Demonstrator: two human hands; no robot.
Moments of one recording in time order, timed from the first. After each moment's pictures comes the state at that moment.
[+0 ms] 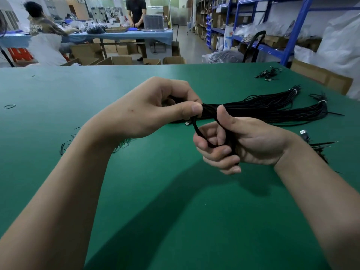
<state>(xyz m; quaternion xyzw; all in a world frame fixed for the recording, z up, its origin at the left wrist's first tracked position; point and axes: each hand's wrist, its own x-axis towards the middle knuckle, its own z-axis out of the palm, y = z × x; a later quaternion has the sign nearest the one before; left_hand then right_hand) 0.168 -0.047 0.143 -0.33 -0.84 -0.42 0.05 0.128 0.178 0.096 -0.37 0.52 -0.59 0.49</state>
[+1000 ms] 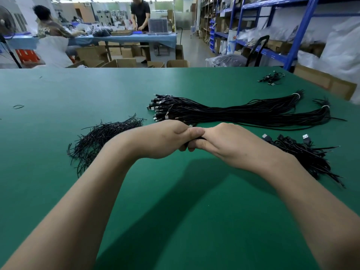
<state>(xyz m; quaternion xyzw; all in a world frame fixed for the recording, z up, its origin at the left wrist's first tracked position) 0.161 -0.037 0.110 -0.16 -0.95 -0.26 -0.09 0.133 0.149 0.093 -0.37 0.92 -0.13 -0.02</state>
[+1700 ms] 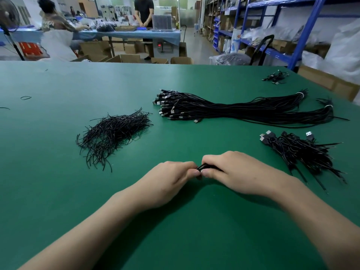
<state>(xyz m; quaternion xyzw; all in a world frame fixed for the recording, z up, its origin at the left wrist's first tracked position) 0.213 -0.046 0.011 -0.19 -0.94 -0.27 -0.03 0.158 0.165 0.038 -0.38 0.92 -0.10 0.07</state>
